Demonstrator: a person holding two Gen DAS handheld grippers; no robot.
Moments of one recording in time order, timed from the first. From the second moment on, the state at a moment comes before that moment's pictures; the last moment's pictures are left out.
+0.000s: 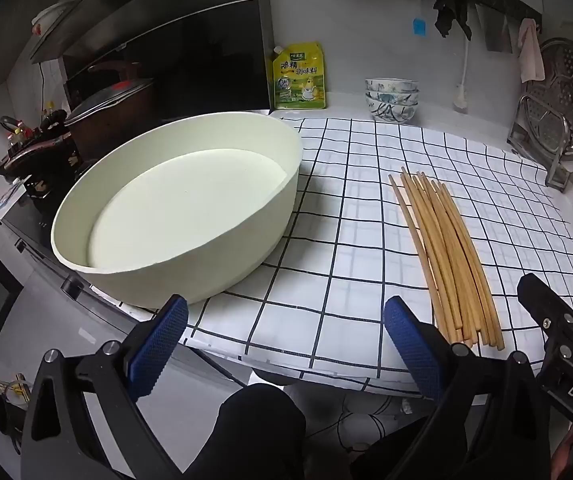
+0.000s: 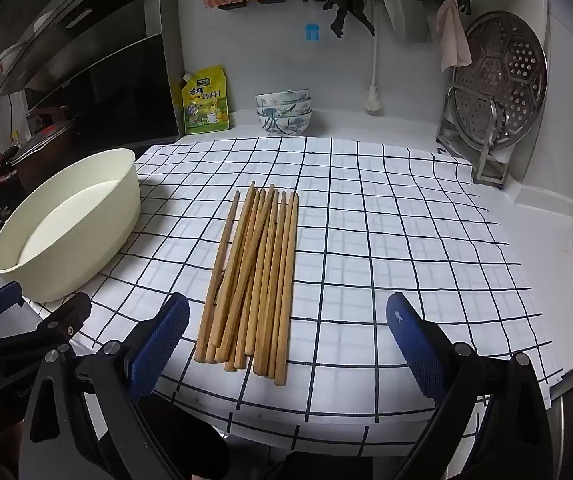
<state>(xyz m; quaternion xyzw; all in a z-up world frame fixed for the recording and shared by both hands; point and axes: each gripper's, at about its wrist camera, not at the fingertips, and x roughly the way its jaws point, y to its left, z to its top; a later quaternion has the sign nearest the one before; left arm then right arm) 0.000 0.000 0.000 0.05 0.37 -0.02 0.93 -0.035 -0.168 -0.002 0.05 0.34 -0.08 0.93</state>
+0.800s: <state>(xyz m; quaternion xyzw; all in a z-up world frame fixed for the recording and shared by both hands) 0.000 0.000 0.002 0.05 0.37 -0.02 0.93 -0.036 -0.165 0.002 0.04 0.34 -0.07 0.94</state>
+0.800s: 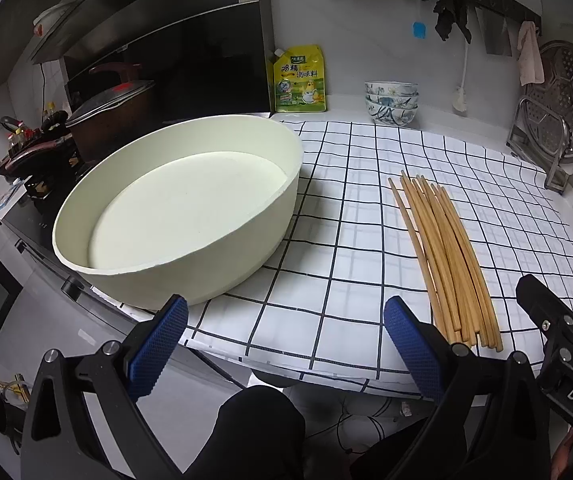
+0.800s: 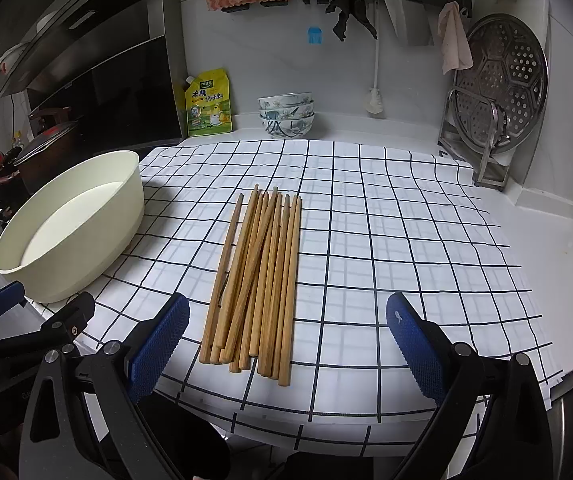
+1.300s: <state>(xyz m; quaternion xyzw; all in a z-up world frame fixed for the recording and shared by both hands) -0.001 0.001 0.004 0.04 0.36 -0.02 0.93 -0.036 -0.165 0.004 0.04 0.34 -0.07 0.94</state>
